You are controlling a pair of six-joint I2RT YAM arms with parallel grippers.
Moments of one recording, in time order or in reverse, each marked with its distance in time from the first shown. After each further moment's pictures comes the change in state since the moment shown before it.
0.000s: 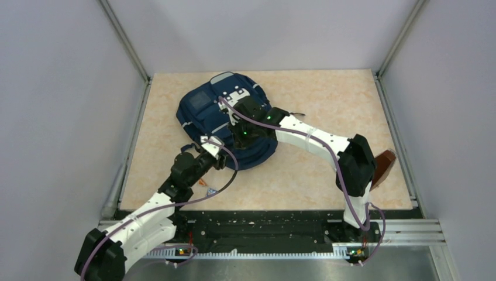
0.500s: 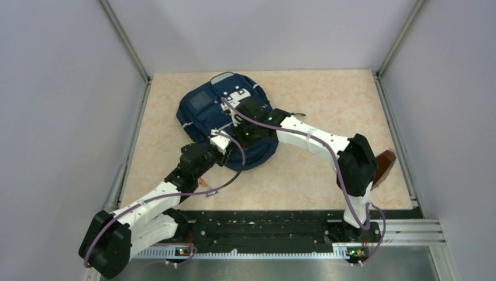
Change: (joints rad) left arm -0.005 0.167 0.079 -0.031 -0.018 0.048; right arm -0.011 -0.003 -0.044 0.027 -0.010 0.002
